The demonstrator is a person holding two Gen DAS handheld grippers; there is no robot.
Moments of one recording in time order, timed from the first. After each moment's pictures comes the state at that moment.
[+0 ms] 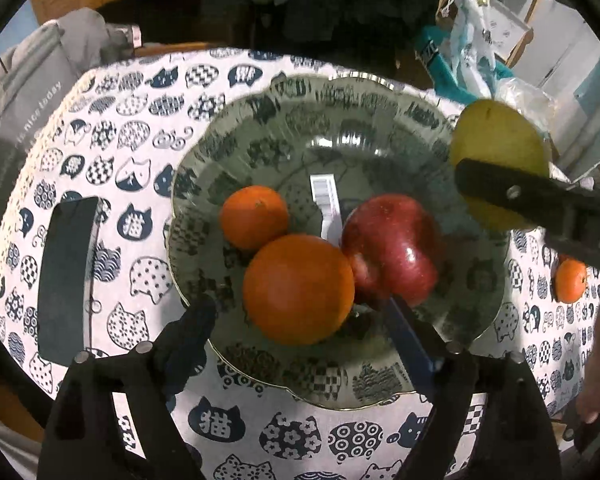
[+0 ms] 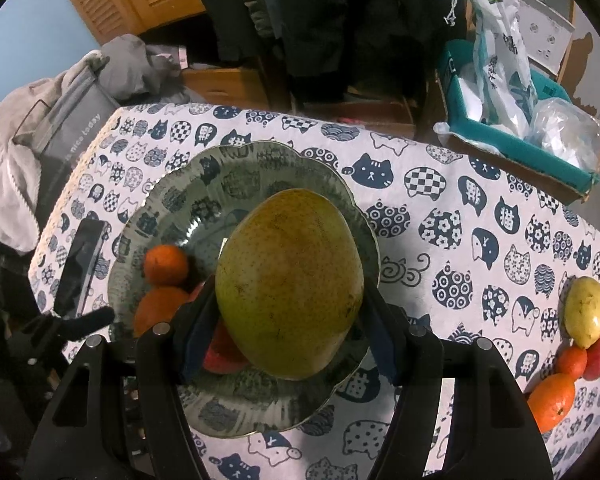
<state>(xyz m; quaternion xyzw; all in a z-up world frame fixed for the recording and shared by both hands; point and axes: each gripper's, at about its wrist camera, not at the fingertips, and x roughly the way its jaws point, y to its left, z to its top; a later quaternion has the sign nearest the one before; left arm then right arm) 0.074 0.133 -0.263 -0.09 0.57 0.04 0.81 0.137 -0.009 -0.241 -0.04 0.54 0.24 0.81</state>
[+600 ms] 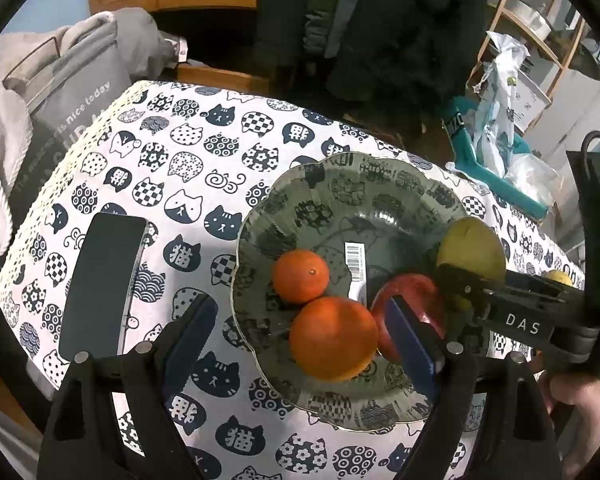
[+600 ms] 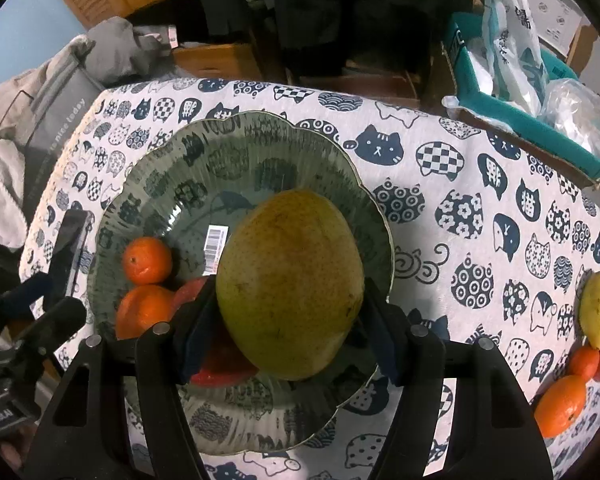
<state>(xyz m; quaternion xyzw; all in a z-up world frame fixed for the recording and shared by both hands) 0.075 0.174 -0.230 -0.15 0.51 0.09 0.84 0.150 -0.001 -0.268 -0.04 0.57 0.23 0.79</state>
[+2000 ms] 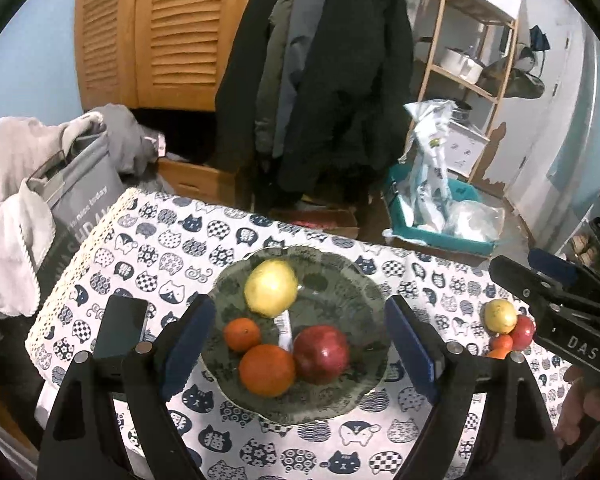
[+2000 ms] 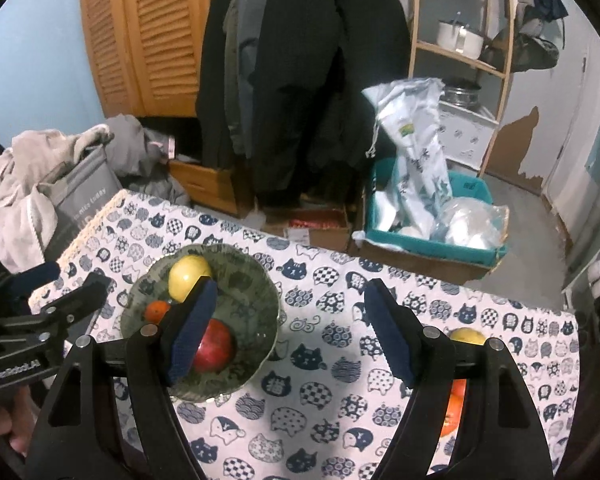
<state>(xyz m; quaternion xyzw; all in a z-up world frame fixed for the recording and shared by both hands) 0.042 0.120 -0.112 -0.11 0.39 0.05 0.91 0.076 -0.077 -0.102 -0.06 0.37 0.19 0.91</state>
